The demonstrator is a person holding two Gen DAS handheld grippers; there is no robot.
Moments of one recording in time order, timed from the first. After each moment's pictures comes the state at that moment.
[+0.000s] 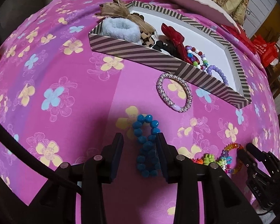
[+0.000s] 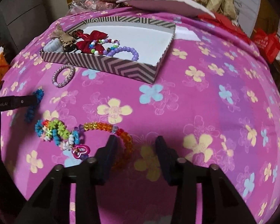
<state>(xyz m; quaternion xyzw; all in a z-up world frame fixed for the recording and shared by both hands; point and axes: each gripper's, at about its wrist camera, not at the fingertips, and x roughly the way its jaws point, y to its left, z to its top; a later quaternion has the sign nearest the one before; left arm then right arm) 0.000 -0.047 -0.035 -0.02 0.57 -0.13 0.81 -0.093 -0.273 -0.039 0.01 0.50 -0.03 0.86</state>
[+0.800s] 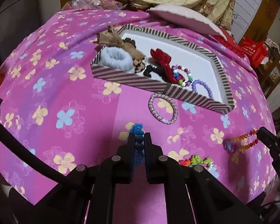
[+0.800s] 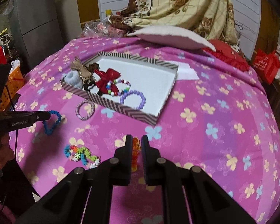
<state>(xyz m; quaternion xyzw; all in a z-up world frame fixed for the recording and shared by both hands) -0.009 -0.039 0.012 -0.01 0.51 -0.16 0.84 -0.102 -0.272 0.047 0.01 0.42 0.00 0.91</state>
